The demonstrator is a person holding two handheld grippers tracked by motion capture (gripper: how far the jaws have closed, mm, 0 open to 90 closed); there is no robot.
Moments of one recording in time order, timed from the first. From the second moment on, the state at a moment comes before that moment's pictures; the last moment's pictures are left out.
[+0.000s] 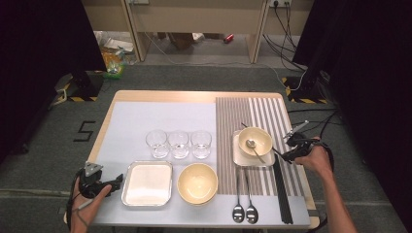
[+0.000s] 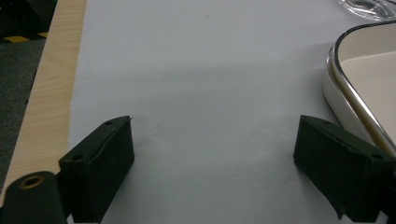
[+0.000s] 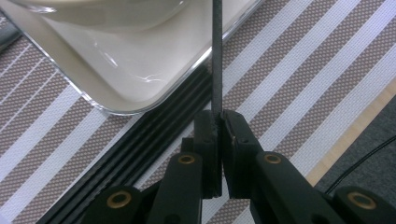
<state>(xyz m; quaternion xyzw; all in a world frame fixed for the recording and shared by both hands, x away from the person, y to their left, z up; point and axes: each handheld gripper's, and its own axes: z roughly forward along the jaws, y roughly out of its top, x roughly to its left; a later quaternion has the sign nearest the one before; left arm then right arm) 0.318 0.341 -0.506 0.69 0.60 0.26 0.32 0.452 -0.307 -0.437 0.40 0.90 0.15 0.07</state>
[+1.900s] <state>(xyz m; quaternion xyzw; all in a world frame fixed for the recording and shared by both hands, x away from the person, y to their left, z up) 0.318 0.341 -0.506 0.69 0.60 0.25 0.31 0.464 -0.307 -0.434 0.35 0.92 0.14 0.10</state>
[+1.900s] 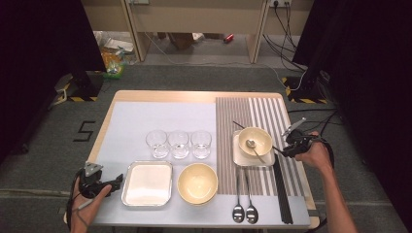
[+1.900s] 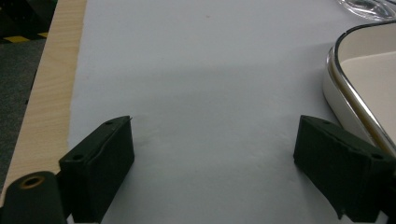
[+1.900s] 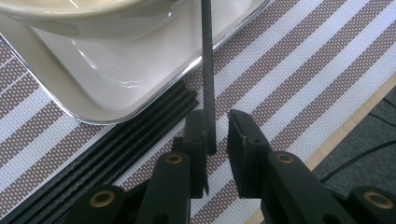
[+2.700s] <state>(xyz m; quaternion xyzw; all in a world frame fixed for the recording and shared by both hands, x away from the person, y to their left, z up) 0.318 0.341 -0.506 0.69 0.60 0.26 0.32 0.480 -0.305 -0.433 0.28 0.94 0.15 0.10</state>
